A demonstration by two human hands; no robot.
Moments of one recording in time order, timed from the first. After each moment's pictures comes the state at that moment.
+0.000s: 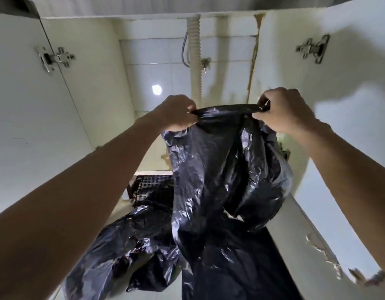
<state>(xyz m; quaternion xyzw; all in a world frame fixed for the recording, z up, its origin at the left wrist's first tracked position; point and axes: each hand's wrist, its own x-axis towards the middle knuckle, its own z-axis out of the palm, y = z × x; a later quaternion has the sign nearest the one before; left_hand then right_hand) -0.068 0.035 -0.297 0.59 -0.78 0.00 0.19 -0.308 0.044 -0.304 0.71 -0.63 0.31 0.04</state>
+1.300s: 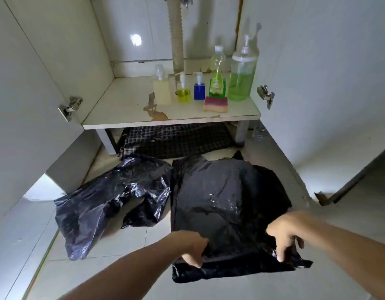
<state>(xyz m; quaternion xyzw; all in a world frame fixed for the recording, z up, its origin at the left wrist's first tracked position) -0.134 0.220 -0.624 0.43 -0.81 -0.22 -0.34 -0.375 0.195 -0.597 0.61 -0.57 -0.48 -0.28</state>
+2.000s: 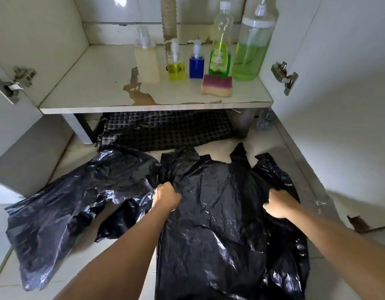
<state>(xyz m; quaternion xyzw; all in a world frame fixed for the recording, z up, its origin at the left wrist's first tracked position) -0.105 0.060 -0.701 0.77 -0.55 -0.32 0.04 -0.407 0.082 -0.677 0.56 -0.77 -0.19 -0.24</state>
